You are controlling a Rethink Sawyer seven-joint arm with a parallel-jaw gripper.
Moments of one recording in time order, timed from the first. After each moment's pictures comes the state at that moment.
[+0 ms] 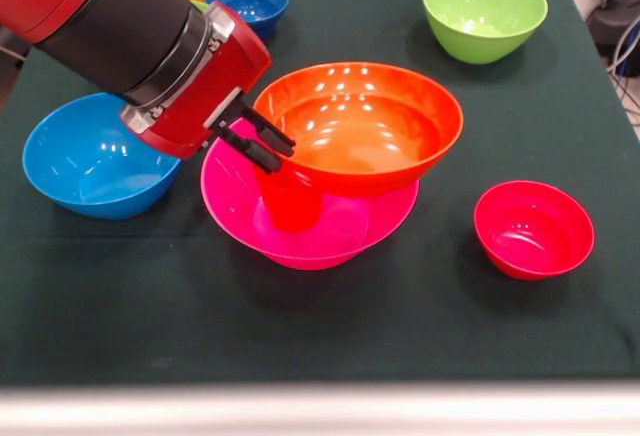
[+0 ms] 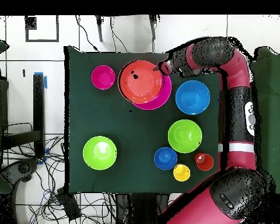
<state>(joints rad) -0.82 -0.10 1.06 0.82 -0.46 1.44 0.98</state>
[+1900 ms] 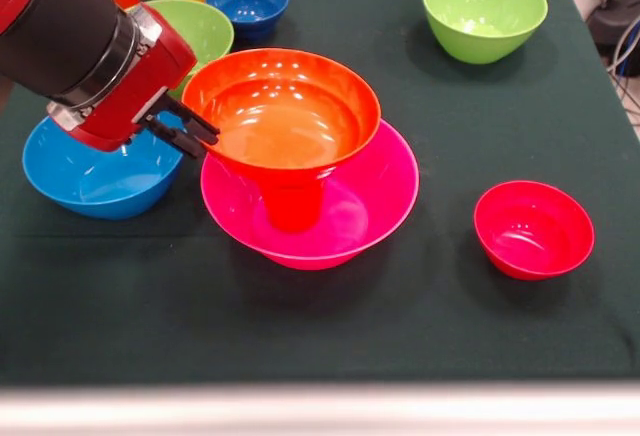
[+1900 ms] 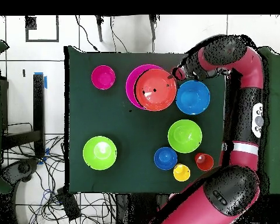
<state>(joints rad) -0.80 -0.10 0.98 0.69 -0.54 1.62 0.91</state>
